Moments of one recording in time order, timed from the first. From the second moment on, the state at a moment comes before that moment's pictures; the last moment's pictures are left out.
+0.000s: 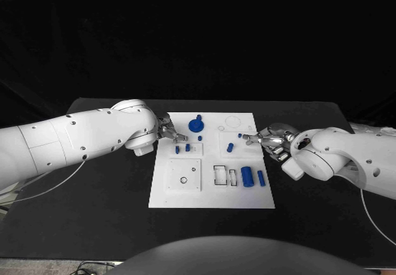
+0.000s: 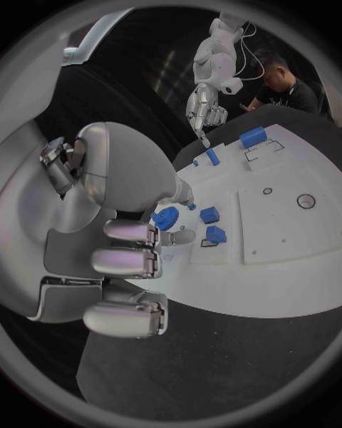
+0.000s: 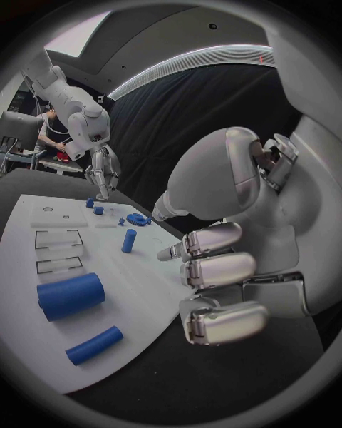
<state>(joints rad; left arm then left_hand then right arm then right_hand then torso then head) 1.34 -0.60 -0.21 1.33 -0.96 0.01 -0.60 1.08 -0.05 -0.08 0.29 0.58 0.88 0.05 0.46 0.98 1.47 -0.01 1.57 1.31 1.47 -0.06 1.57 1.31 0.01 1.46 0.08 1.57 1.31 1.24 -0.98 -0.22 1.66 -0.58 -0.35 -0.30 1.10 0.08 0.03 0.25 0.41 0.83 0.20 0.12 0.14 1.47 0.12 1.57 1.31 1.46 0.05 1.57 1.31 0.01 1.46 0.16 1.57 1.31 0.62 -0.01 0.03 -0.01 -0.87</state>
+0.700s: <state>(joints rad) 1.34 -0.61 -0.21 1.34 -0.97 0.05 -0.63 1.07 -0.09 -0.07 0.30 0.79 0.88 0.05 0.46 0.97 1.47 -0.01 1.57 1.31 1.47 -0.06 1.57 1.31 0.01 1.46 0.08 1.57 1.31 1.24 -0.99 -0.22 1.66 -0.58 -0.35 -0.30 1.10 0.08 0.03 0.24 0.41 0.83 0.20 0.12 0.14 1.47 0.12 1.57 1.31 1.47 0.05 1.57 1.31 0.01 1.46 0.16 1.57 1.31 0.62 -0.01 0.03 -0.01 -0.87</state>
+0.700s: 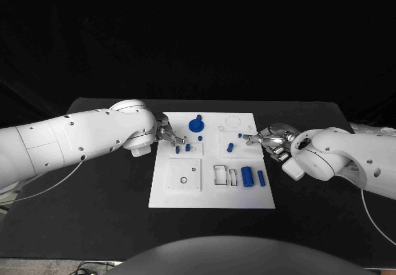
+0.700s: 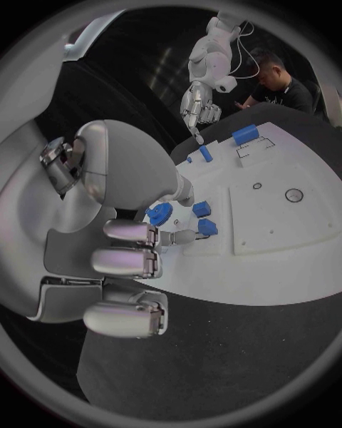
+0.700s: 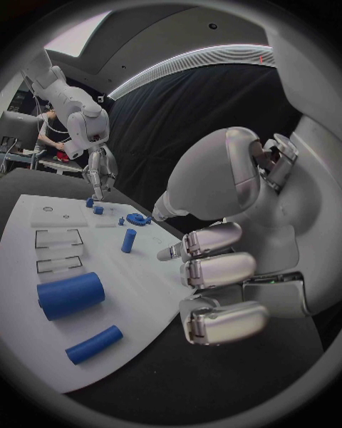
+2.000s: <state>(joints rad) 1.34 -0.60 -0.21 1.32 -0.96 0.12 -0.64 1.15 -0.08 -0.02 0.29 0.77 0.88 0.05 0.46 0.97 1.47 -0.01 1.57 1.31 1.47 -0.06 1.57 1.31 0.01 1.46 0.08 1.57 1.31 1.24 -0.98 -0.22 1.66 -0.58 -0.35 -0.30 1.10 0.08 0.03 0.24 0.41 0.83 0.20 0.12 0.14 1.47 0.12 1.57 1.31 1.47 0.05 1.57 1.31 0.01 1.46 0.16 1.57 1.31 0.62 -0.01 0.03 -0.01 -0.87</state>
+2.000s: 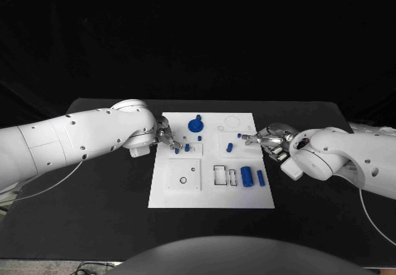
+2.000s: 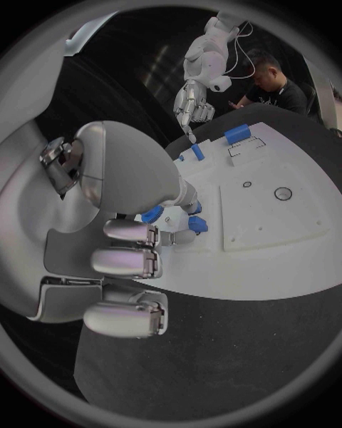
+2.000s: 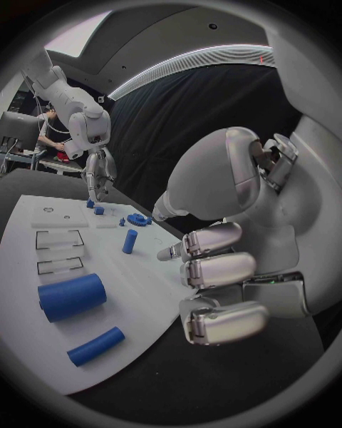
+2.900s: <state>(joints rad) 1.34 -0.58 -0.21 1.31 -0.95 0.14 -0.64 1.24 -0.05 0.04 0.29 0.78 0.87 0.04 0.46 0.97 1.46 -0.02 1.57 1.31 1.47 -0.06 1.57 1.31 0.01 1.46 0.08 1.57 1.31 1.24 -0.98 -0.22 1.66 -0.58 -0.35 -0.30 1.10 0.08 0.03 0.24 0.41 0.83 0.20 0.12 0.14 1.47 0.12 1.57 1.31 1.47 0.05 1.57 1.31 0.01 1.46 0.16 1.57 1.31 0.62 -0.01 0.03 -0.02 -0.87</state>
